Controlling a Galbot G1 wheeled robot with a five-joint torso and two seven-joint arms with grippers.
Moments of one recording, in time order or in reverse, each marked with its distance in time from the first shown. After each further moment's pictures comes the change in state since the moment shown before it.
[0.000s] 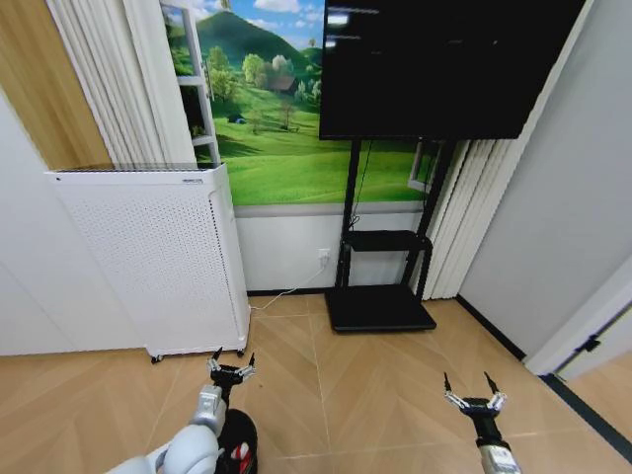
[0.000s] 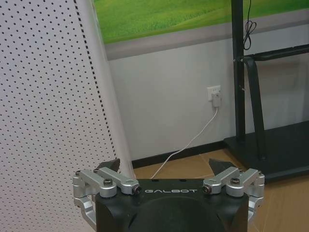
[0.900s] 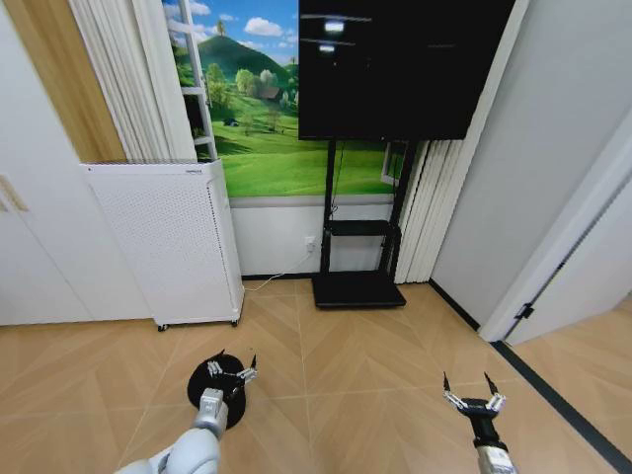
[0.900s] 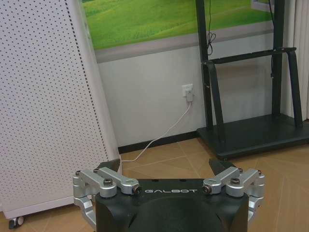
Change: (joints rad) left arm 0.019 -0.013 0.008 0.004 0.022 -0.017 -0.001; right arm -0.005 0.027 0.010 -0.002 -0.026 0.018 0.036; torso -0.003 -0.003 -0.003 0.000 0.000
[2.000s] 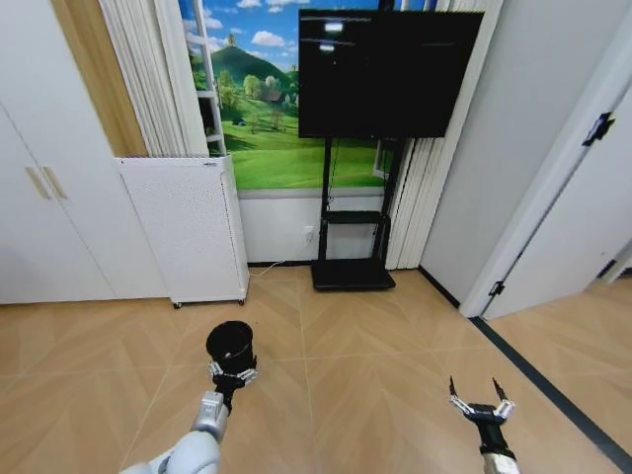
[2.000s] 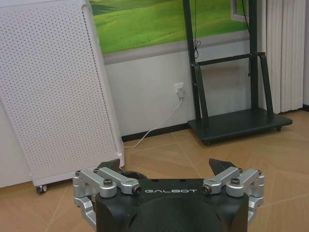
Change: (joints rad) left arm 0.001 -0.002 0.001 0.012 0.019 -0.021 0.003; right arm -0.033 0.022 0.032 0.024 -0.010 0.000 0.005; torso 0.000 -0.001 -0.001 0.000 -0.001
